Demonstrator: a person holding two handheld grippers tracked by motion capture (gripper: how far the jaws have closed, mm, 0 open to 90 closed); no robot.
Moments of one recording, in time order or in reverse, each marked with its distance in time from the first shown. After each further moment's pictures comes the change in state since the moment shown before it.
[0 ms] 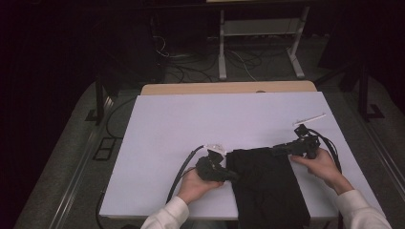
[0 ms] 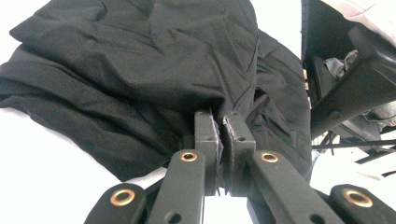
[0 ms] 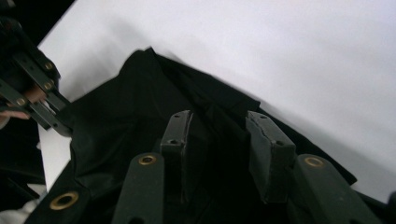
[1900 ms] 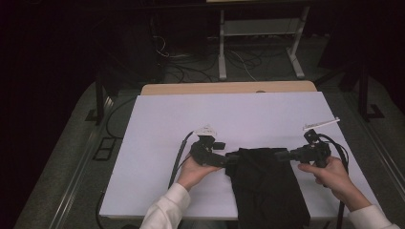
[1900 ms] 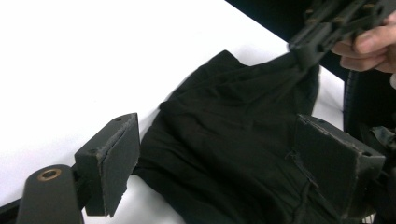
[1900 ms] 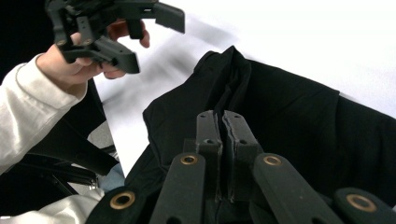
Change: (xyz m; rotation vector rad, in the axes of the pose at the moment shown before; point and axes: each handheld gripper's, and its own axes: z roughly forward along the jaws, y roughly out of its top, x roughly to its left) left arm 0.017 0.023 -0.028 -0.237 0.197 -0.047; right arm 0.045 -0.015 -0.033 -0.061 0.116 0.012
